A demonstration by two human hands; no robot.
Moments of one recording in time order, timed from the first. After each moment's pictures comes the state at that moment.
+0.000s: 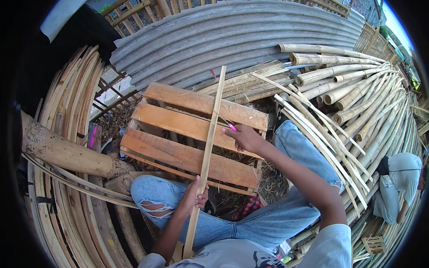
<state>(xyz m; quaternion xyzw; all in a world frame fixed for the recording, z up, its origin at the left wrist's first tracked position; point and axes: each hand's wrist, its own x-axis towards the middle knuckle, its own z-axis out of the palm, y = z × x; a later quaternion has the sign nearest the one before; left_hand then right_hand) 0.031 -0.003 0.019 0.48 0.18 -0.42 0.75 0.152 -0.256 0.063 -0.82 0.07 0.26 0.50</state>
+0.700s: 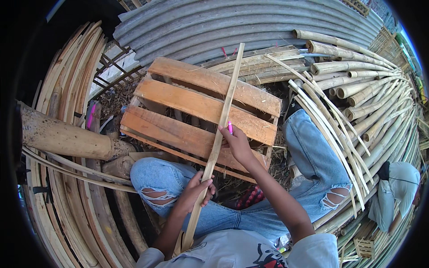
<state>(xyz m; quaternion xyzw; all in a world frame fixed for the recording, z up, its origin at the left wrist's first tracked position) 0.009 0.010 0.036 0.53 0.12 -0.40 0.74 0.110 -0.178 0.004 -0.65 0.12 0.14 0.74</state>
